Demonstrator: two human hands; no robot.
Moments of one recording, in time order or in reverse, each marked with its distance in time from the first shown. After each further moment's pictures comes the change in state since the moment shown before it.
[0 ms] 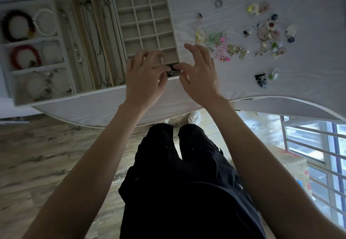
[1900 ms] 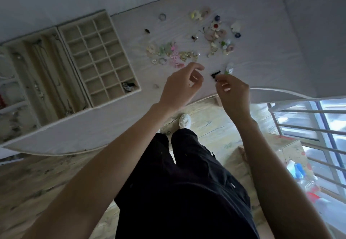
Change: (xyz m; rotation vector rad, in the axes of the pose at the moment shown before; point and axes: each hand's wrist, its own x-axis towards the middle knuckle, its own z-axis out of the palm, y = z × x) left_hand 0.053 0.159 0.031 -0.737 -0.359 0.006; right_hand -0.101 0.119 -0.077 0.276 0.208 0.676
